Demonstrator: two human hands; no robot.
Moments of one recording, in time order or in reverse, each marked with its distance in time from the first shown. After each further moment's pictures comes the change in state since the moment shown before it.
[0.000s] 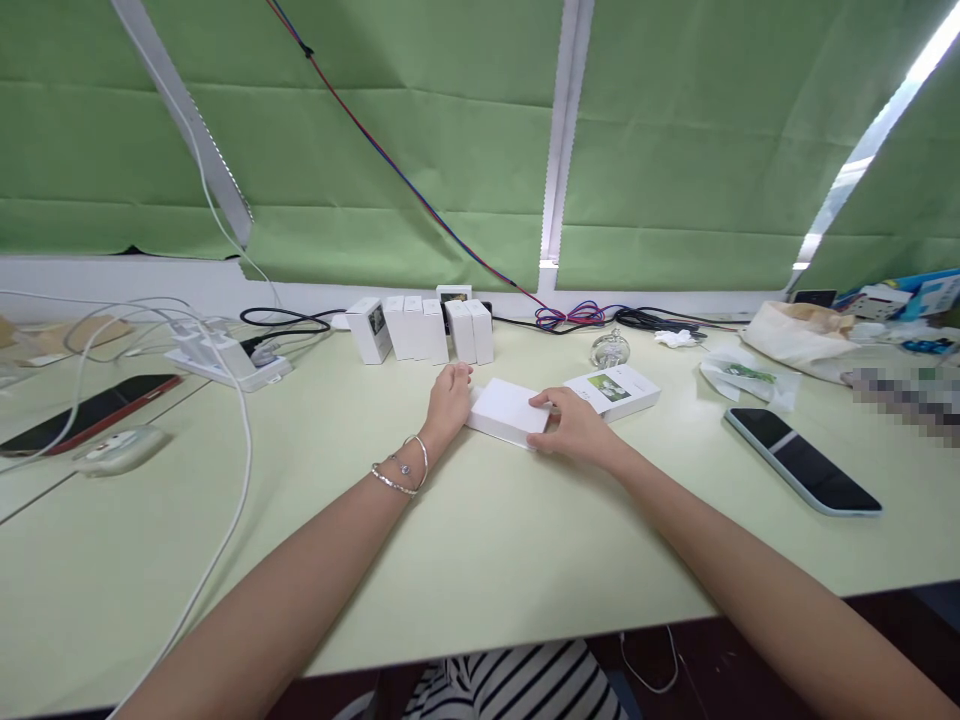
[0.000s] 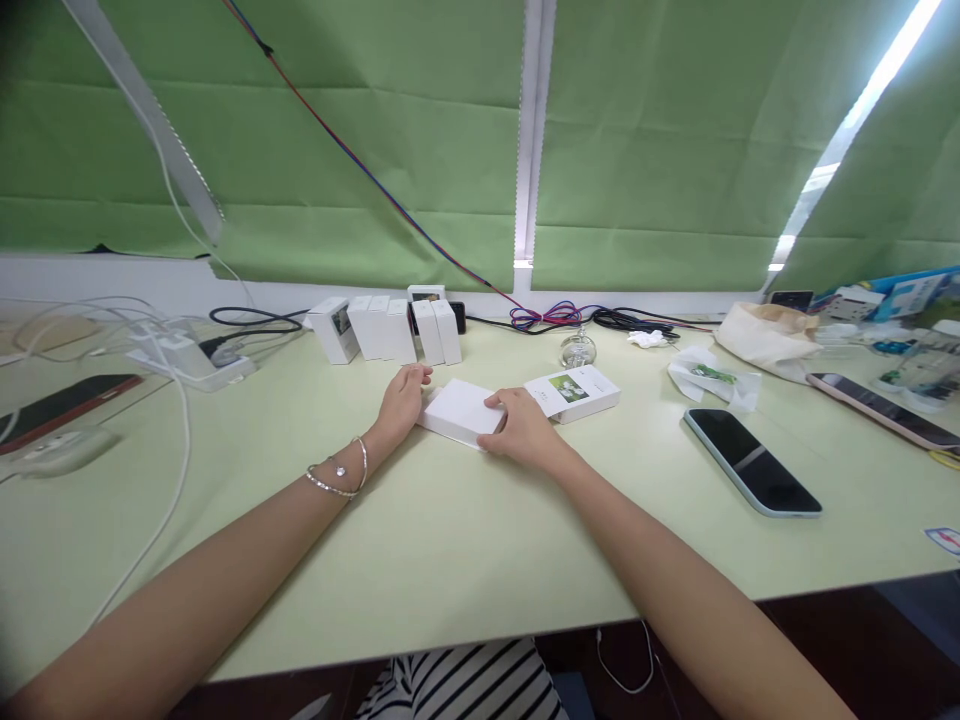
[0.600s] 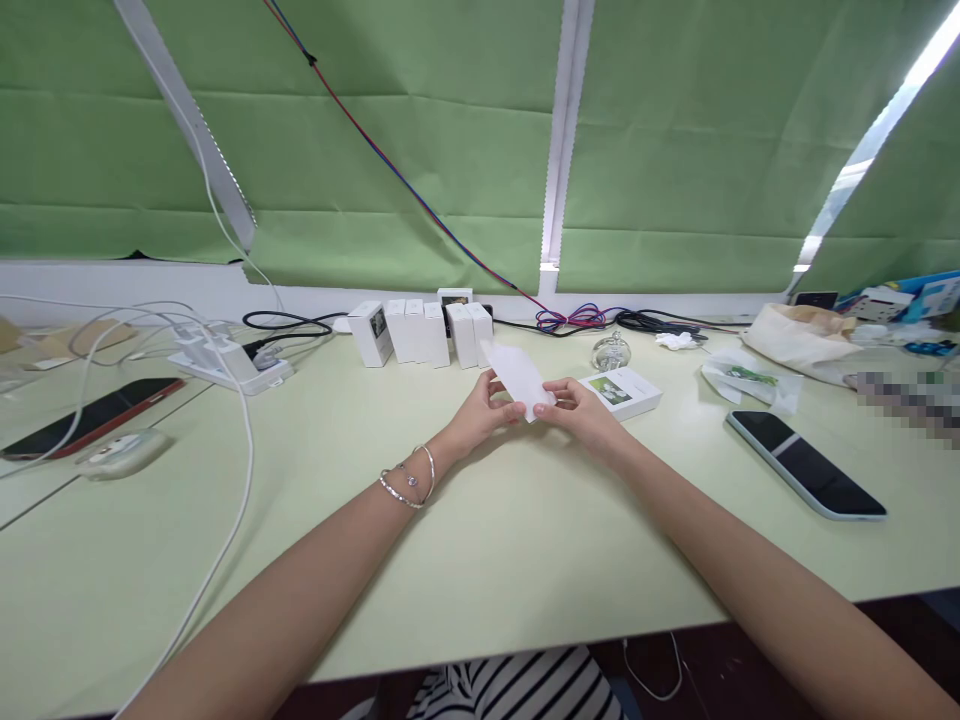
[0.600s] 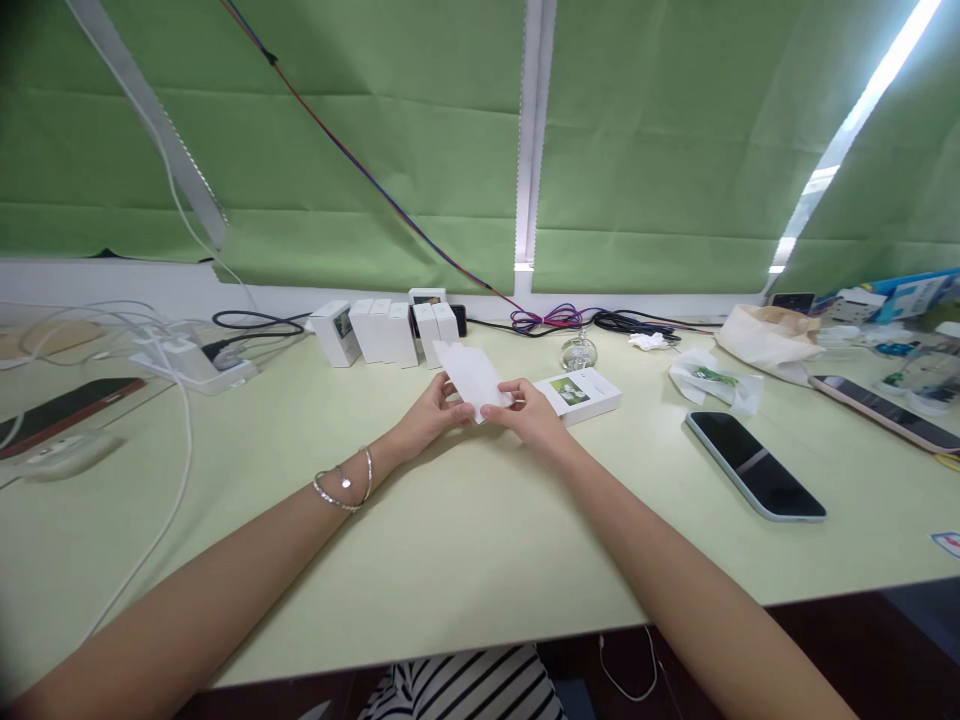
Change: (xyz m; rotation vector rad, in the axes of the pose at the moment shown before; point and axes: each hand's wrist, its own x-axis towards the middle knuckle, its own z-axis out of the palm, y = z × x) left_hand -0.022 0.009 0.013 -0.455 -0.619 0.128; right_hand 0.005 0.000 -0.007 0.448 0.084 0.167
